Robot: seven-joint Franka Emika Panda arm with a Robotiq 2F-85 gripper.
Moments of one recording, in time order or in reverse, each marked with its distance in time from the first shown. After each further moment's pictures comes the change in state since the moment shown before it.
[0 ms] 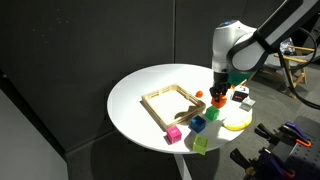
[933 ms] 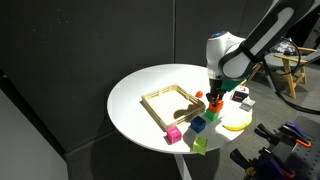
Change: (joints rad) arm 0.014 0.133 -0.017 0.082 -0.002 0.010 0.000
